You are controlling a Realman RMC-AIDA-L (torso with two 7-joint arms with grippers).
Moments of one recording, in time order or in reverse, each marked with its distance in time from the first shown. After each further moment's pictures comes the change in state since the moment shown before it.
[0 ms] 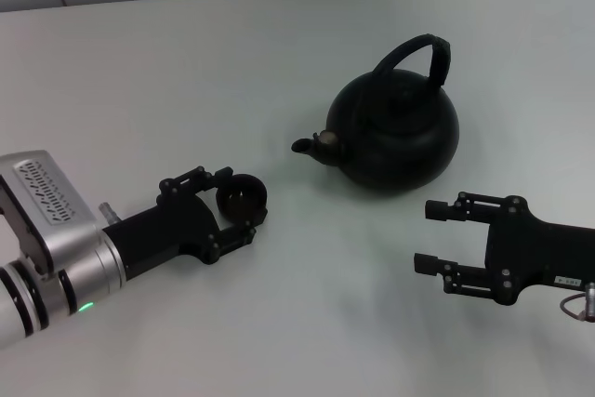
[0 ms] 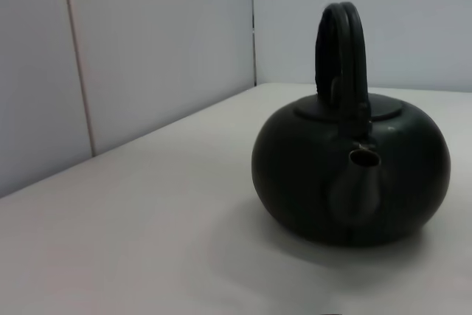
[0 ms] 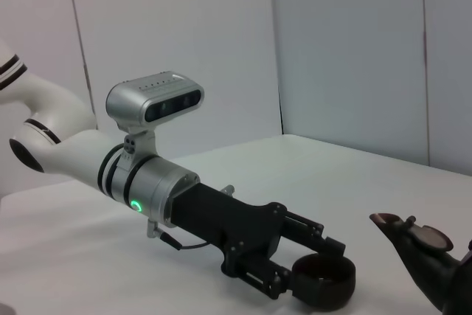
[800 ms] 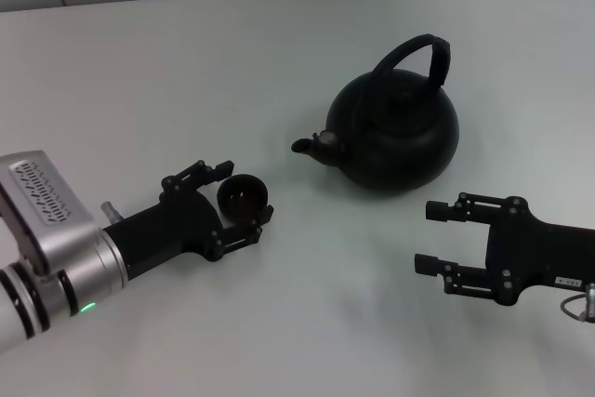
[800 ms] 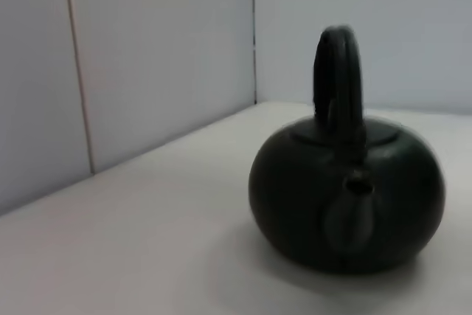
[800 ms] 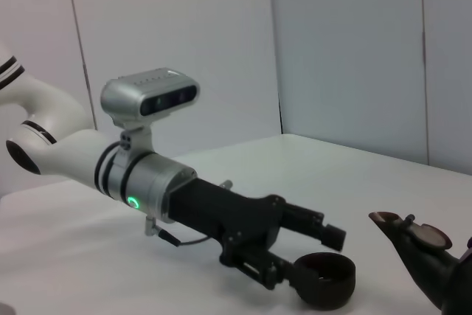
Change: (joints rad) left arm 0.003 0.000 -0.016 -0.016 -0.008 0.024 0.010; right arm -0.002 0.000 0.000 0.000 0.000 0.000 0.000
